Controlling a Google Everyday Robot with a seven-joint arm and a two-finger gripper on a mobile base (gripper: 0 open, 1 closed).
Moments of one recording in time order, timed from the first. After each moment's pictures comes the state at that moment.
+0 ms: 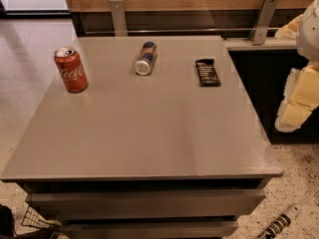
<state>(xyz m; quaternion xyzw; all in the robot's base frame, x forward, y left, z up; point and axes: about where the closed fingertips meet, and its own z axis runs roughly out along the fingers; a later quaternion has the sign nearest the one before) 0.438 -0.214 0.987 -0.60 0.78 -0.05 0.18</state>
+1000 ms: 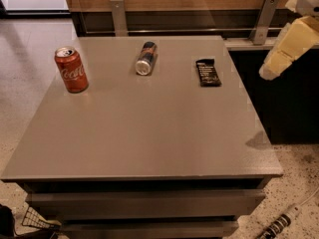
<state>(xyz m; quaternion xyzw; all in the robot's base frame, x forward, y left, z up) 0.521 -0.237 1.012 -0.50 0.83 -0.02 0.24</state>
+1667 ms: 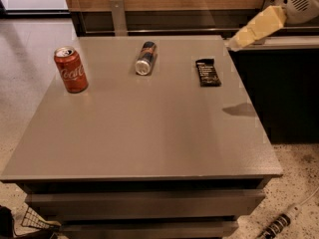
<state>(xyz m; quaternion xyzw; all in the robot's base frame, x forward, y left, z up) 0.610 -0.233 0.994 -0.35 0.87 0.07 0.33</state>
